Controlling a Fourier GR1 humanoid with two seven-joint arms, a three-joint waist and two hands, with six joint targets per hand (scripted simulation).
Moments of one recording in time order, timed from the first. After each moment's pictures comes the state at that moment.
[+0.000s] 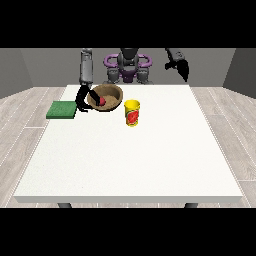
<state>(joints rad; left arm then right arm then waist) -0.37 0.13 0.01 -1.25 -0.06 0.02 -0.24 -0.43 -0.19 -0.17 -0.64 0.12 -0.43 -0.21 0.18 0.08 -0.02</state>
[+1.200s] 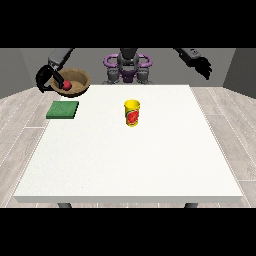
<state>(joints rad) -0.32 0.33 0.25 -1.17 0.11 -0.12 -0.29 -0.51 -0.52 -0.26 -0.77 0.07 -0.13 0.14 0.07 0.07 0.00</state>
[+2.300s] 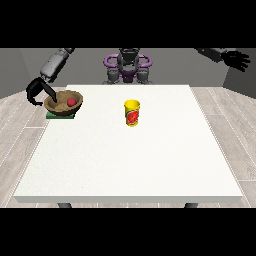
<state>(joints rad) -0.37 0.67 0.52 -1.01 0.32 -0.40 -0.40 -0.57 -0.64 -0.42 -0.59 0.00 -0.15 -0.03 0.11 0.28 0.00</state>
